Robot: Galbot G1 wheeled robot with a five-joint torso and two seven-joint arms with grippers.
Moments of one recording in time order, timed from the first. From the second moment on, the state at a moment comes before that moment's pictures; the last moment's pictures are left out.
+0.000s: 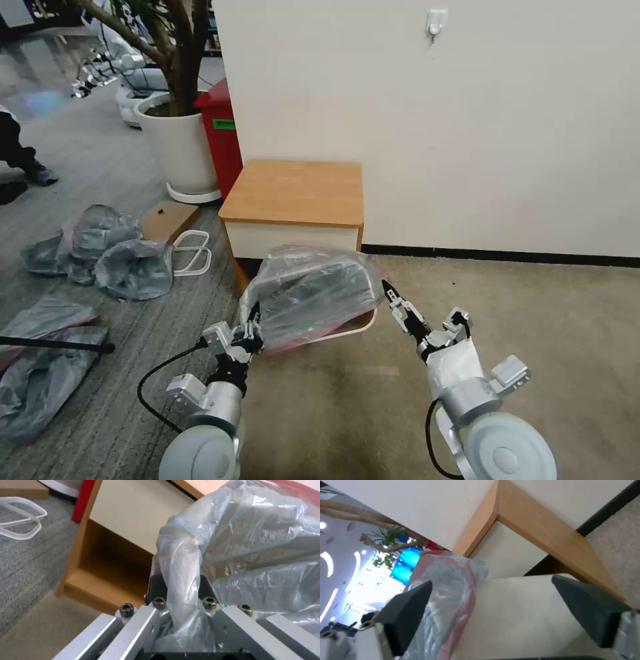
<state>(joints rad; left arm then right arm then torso) 1.60 -1.45 -0.42 -2.11 -0.62 0.07 -0.09 -1.56 1.38 0.40 2.25 1.10 -0.21 0.18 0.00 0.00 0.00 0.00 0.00</state>
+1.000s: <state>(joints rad) 1.59 -1.46 -0.42 -2.10 -0.63 0.08 -0.10 -1.56 1.42 0.35 2.26 1.05 -0.20 0.15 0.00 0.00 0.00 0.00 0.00</state>
